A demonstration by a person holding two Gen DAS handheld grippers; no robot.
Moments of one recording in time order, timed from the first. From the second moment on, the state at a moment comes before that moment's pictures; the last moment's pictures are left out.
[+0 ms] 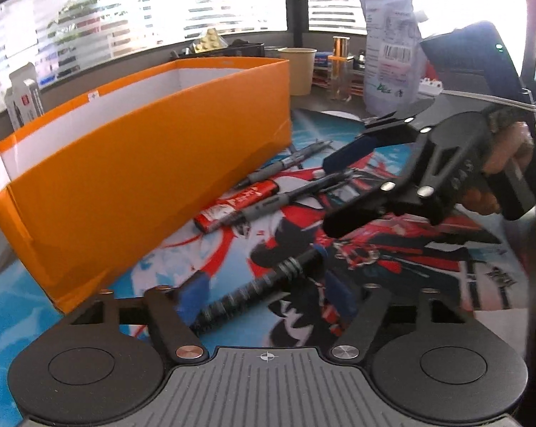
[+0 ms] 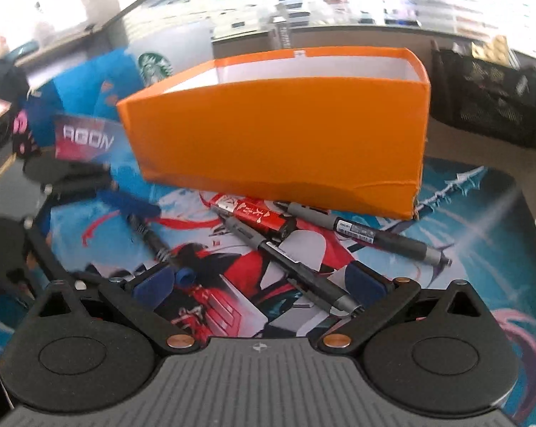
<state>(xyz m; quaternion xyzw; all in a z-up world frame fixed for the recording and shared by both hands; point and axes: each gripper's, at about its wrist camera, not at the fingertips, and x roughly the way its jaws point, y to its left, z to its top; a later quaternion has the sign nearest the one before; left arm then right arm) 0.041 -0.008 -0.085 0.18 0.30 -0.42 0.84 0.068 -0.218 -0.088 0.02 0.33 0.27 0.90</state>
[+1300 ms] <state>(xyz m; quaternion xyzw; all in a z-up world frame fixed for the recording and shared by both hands) 0.025 -0.006 -0.085 0.16 0.31 -0.38 0.86 0.049 -0.189 -0.083 -0.12 0.36 0.29 0.88</state>
